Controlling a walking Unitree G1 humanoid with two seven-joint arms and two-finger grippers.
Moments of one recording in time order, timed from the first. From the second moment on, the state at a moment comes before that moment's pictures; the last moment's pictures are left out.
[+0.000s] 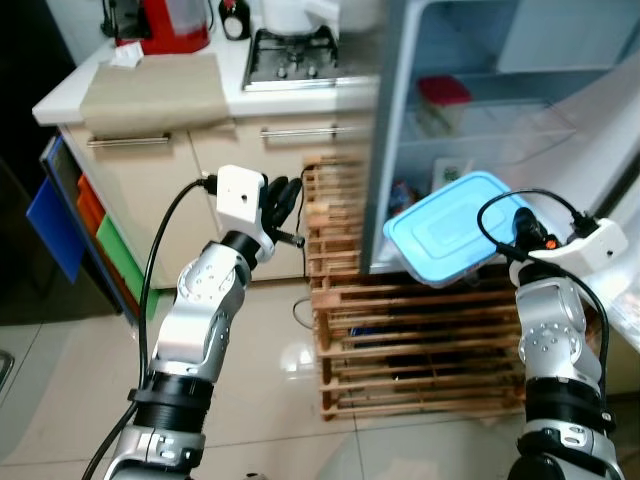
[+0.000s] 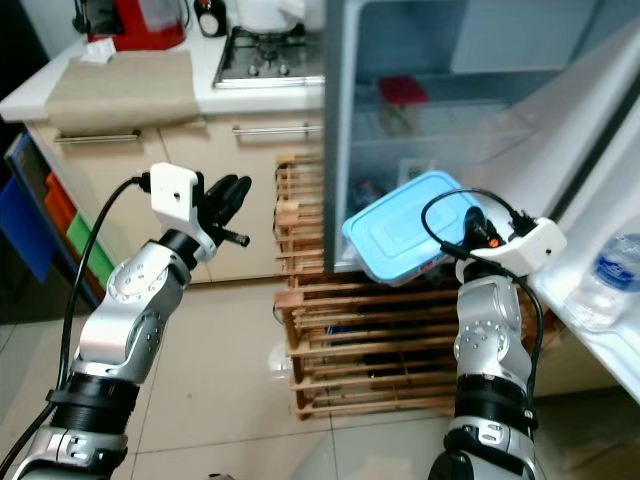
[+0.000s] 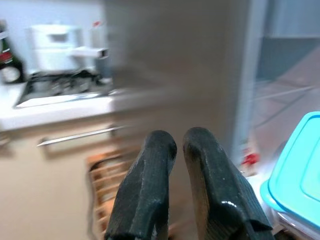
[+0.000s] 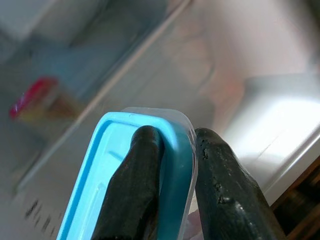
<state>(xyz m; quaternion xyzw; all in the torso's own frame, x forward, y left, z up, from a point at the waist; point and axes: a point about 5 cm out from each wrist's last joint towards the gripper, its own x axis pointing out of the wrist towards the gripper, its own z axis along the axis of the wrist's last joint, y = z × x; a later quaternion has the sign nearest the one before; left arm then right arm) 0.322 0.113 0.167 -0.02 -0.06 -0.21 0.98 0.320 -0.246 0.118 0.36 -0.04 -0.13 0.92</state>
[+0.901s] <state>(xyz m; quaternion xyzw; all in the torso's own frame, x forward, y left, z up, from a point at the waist) 0.323 0.115 0.170 -0.02 -0.06 -0.20 0.98 0.329 -0.237 0.116 0.38 -0.03 -0.12 0.92</state>
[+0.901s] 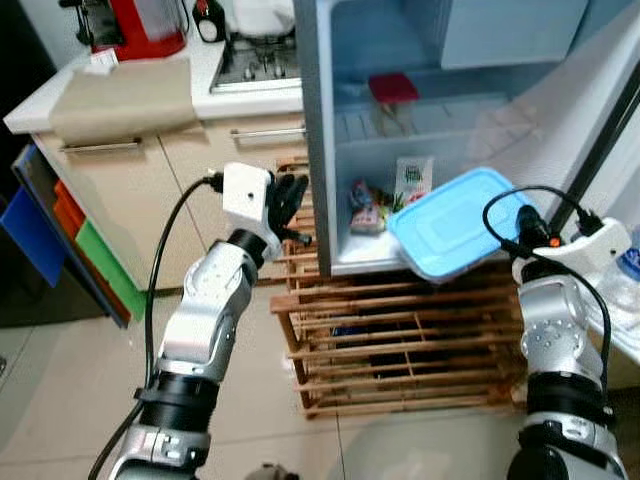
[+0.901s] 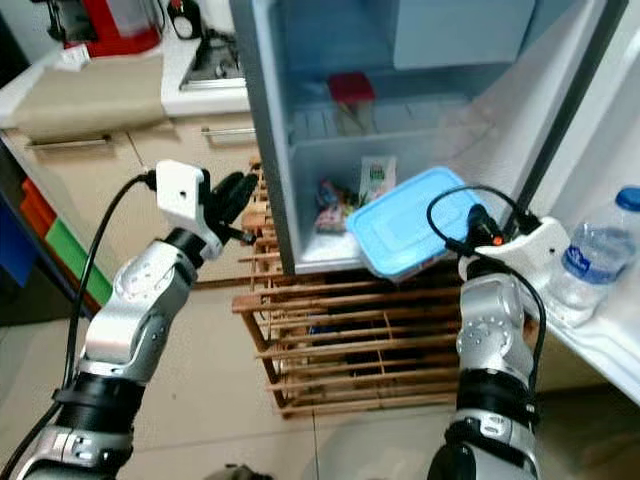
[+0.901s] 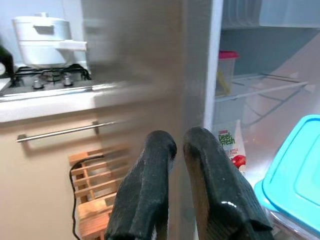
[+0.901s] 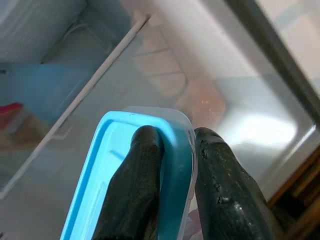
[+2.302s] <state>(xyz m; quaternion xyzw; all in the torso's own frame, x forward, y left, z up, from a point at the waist) 0.274 0.157 0.207 0.01 -0.07 -0.18 0.98 0.364 -0.257 0.154 0.49 -0.17 -0.20 0.83</state>
